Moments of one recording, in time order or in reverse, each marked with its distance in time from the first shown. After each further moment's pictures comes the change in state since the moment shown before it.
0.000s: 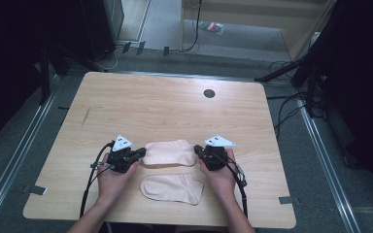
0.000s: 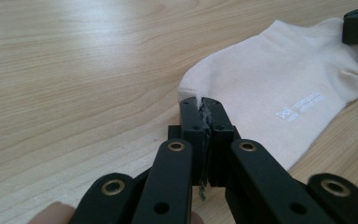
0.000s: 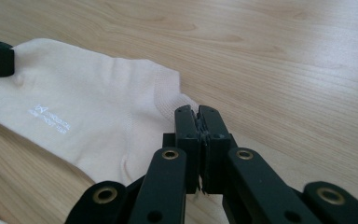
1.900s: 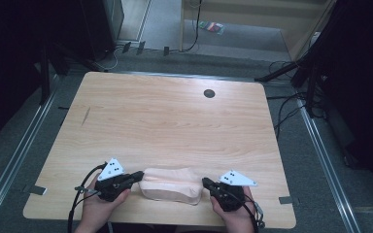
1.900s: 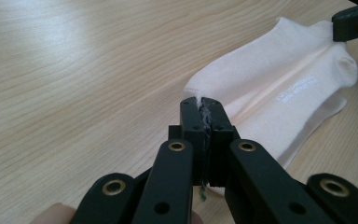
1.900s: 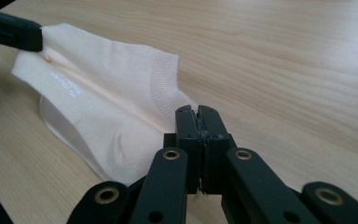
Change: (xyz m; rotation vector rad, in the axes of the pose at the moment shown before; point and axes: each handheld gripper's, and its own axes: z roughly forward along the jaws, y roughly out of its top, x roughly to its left) left arm -0.036 -0.033 -0.063 0.009 -0.163 0.125; right arm 0.034 -0.058 -0.096 0.014 0.081 0.035
